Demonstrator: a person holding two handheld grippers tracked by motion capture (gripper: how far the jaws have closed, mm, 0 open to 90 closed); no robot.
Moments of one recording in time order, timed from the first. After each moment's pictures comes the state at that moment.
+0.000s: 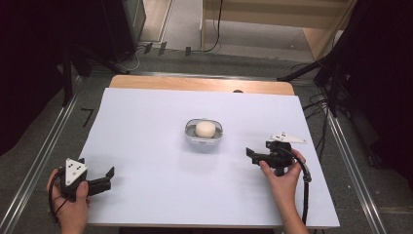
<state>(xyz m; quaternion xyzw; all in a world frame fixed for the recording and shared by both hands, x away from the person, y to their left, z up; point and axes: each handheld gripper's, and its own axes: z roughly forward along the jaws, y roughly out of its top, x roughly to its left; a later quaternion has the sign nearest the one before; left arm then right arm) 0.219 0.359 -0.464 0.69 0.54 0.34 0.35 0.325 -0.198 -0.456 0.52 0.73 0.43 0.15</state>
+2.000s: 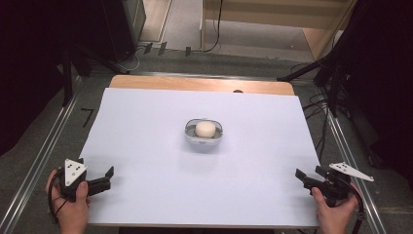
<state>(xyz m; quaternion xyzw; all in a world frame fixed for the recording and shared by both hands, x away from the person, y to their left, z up) 0.218 0.359 -0.463 0.68 0.54 0.35 0.35 0.247 -0.337 -0.474 0.59 0.66 0.43 0.18</state>
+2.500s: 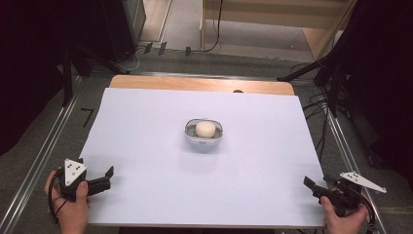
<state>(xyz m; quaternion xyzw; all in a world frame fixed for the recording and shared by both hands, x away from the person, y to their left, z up) 0.218 0.359 -0.464 0.68 0.55 0.35 0.34 0.227 -0.355 -0.481 0.60 0.65 0.43 0.18</state>
